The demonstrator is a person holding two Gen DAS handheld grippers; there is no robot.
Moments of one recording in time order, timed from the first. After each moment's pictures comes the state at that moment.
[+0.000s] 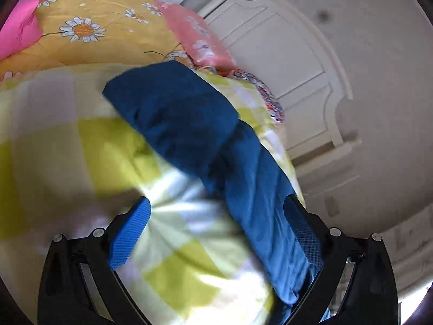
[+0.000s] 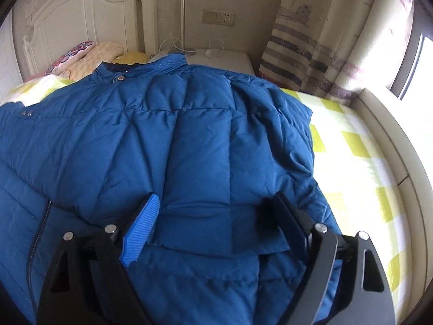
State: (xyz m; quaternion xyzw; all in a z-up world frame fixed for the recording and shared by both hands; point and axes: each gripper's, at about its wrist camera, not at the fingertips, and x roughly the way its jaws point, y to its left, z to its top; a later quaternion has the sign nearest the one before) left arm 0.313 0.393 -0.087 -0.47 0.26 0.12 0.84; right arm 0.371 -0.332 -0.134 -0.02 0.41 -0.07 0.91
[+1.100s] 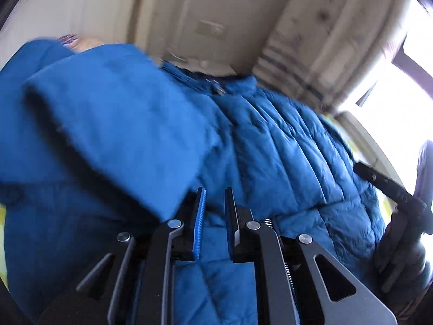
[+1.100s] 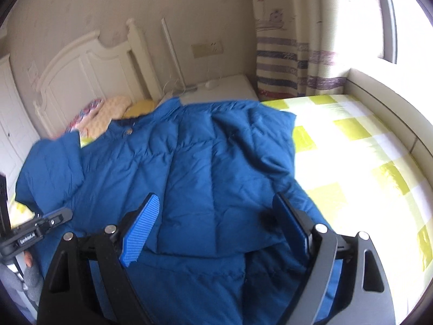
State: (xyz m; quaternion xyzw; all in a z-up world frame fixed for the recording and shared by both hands) left arm 0.360 -0.057 -0.101 -0.09 0.39 -0.22 0.89; right arm 0.334 -0.381 -0.115 0.14 0.32 -0.04 0.94
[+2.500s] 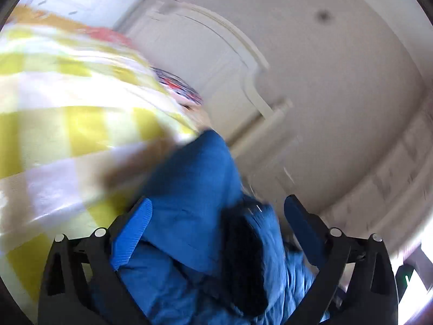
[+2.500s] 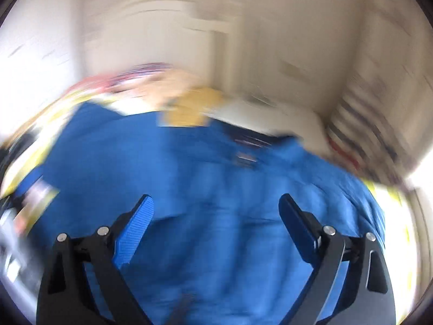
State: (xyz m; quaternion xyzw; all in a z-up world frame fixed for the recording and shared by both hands) left arm 0.312 0.104 -0.081 -0.41 0.13 0.04 0.90; right arm 0.401 -0.185 -0.065 -0.08 0.32 0.12 0.94
